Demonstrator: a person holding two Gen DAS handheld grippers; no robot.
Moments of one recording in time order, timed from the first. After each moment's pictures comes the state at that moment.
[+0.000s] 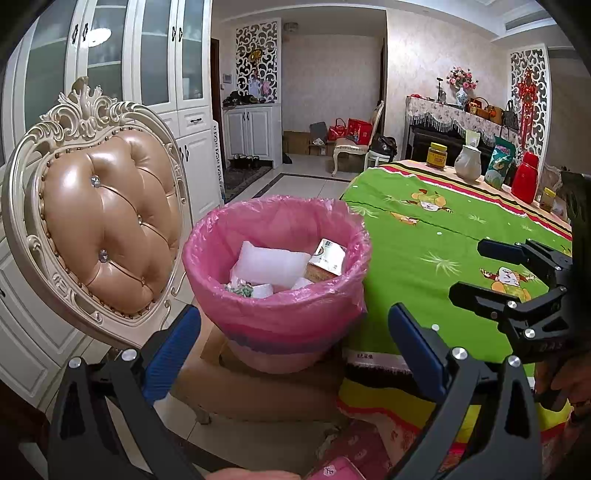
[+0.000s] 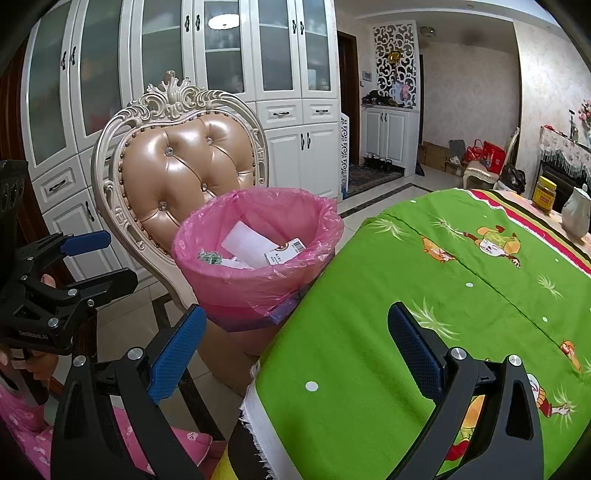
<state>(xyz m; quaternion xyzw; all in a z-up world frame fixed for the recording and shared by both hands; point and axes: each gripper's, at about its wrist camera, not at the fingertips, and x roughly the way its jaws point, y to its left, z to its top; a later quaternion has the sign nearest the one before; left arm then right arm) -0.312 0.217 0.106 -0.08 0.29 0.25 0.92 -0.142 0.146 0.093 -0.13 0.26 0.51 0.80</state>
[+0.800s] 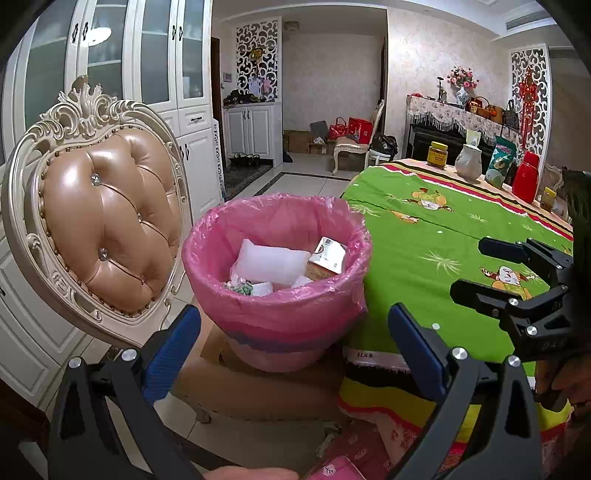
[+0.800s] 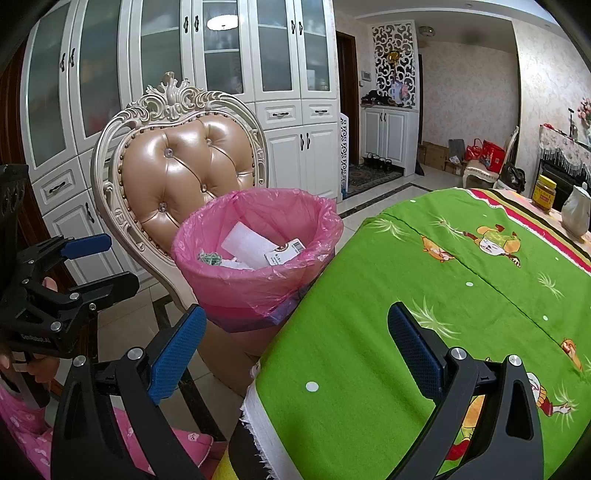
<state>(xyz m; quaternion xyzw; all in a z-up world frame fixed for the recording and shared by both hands) -0.313 0.216 0.102 -0.08 0.29 0.26 0.92 -0.143 0.147 0.093 -0.13 0.26 0.51 0.81</state>
